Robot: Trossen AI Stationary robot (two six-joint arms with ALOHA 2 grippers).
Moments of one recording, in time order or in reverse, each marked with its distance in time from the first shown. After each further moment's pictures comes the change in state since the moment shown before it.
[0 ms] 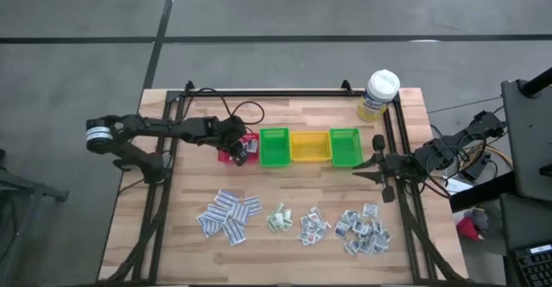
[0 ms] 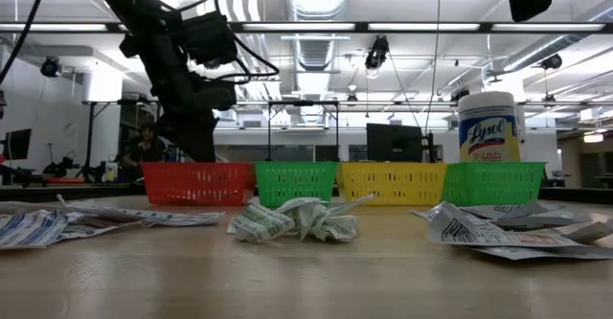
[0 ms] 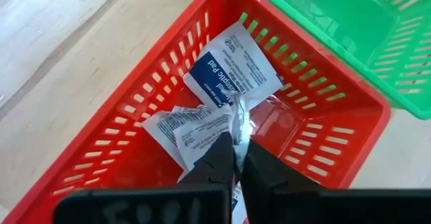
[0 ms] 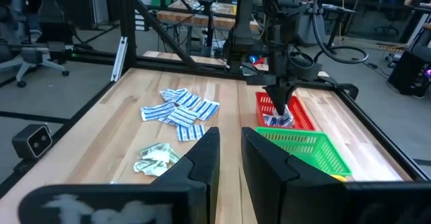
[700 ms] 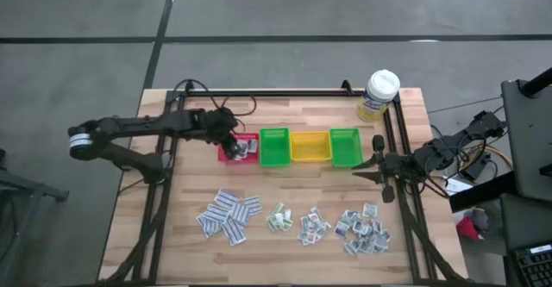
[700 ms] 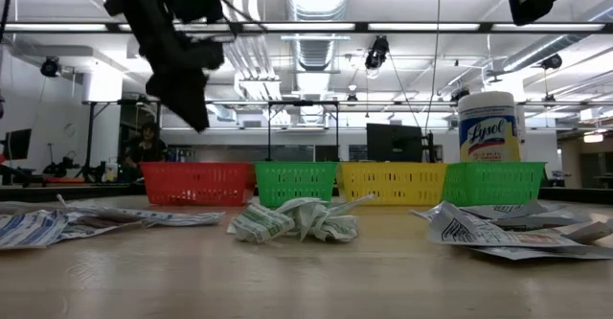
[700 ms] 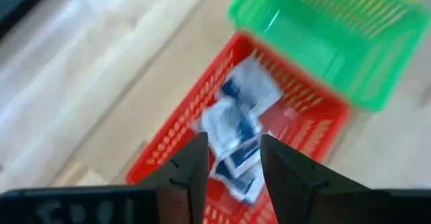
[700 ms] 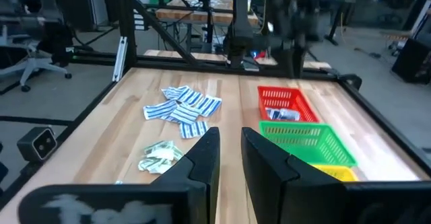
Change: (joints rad) left arm 0.003 -0.206 0.112 -0.242 -0.087 0.065; right arm 0.000 0.003 0.000 -0.020 0.001 0.063
